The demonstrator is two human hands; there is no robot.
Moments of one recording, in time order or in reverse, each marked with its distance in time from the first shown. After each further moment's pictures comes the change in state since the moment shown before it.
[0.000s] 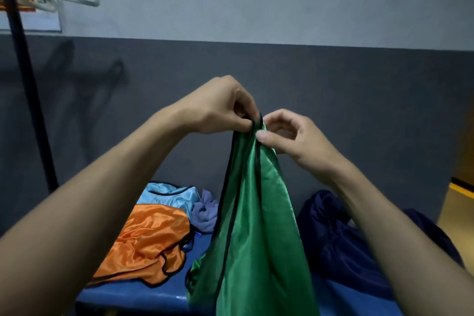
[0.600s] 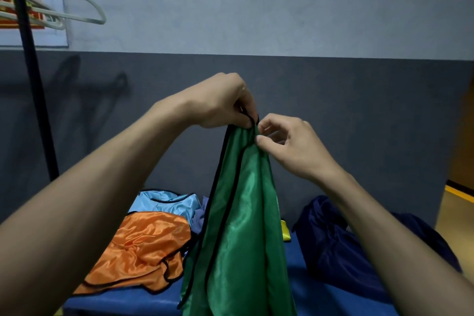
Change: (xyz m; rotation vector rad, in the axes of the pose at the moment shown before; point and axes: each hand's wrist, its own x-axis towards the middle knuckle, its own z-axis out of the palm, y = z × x) left_hand 0.012 0.018 -0.026 0.225 -0.053 0.037; right_hand -0.003 -0.023 0.008 -0.454 0.185 -0.196
